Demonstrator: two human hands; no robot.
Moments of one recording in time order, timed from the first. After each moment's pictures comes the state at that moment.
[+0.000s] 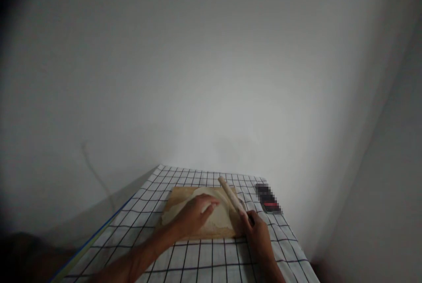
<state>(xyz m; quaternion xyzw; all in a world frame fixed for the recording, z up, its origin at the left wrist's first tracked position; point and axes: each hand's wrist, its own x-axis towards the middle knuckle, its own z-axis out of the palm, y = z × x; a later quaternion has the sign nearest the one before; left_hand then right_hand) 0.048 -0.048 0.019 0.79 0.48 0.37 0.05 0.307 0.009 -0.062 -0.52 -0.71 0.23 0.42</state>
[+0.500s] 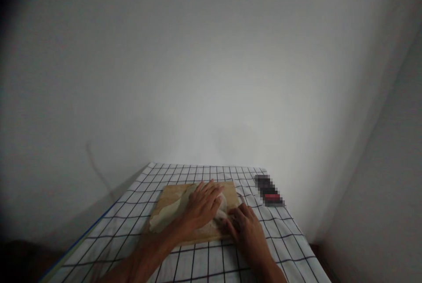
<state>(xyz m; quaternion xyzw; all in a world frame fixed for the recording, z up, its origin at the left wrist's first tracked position) 0.067 0.015 -0.040 0.81 0.49 0.30 -0.13 0.281 -0.011 -0.045 -0.43 -0.82 0.10 0.36</state>
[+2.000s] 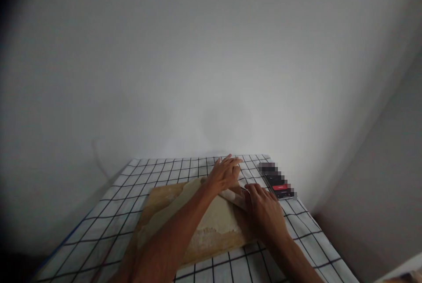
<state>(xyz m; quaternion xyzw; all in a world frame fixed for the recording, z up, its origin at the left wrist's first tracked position) 0.115 0.140 -0.014 0.82 0.50 0.28 0.06 0.290 0.041 -0.035 -0.54 -0.80 -0.07 0.25</state>
